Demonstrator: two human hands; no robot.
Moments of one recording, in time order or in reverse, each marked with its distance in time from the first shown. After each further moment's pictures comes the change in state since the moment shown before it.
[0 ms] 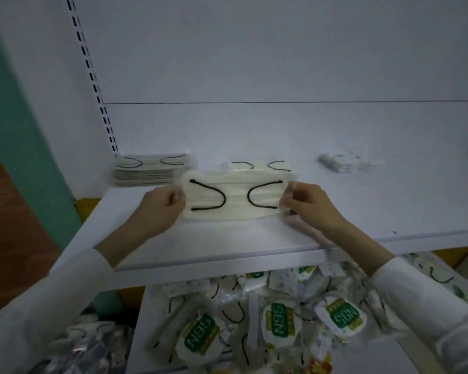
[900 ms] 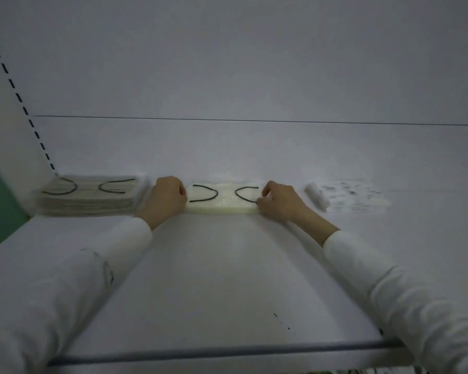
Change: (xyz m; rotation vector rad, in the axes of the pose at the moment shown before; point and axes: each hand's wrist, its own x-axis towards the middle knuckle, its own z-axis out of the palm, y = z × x) left_hand 0.182 0.045 0.117 0.329 0.114 -0.157; right_hand 0.192 0.084 -0.045 -0.547 -0.168 0.054
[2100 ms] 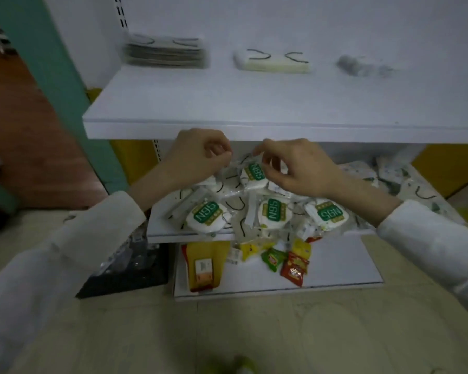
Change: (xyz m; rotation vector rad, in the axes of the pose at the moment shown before) left_hand -0.320 -0.103 -0.096 -0.447 -0.250 0.323; right_hand -0.339 -0.132 0.078 -0.124 0.075 -0.695
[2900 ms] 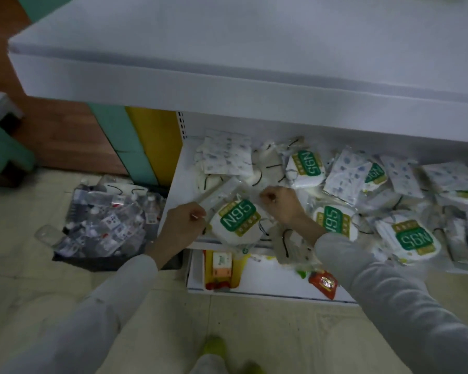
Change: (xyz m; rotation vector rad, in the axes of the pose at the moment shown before) left_hand -0.024 -0.273 0.098 0.048 -0.022 -0.724; right_hand 0.048 0.112 0.332 0.371 -0.261 0.610
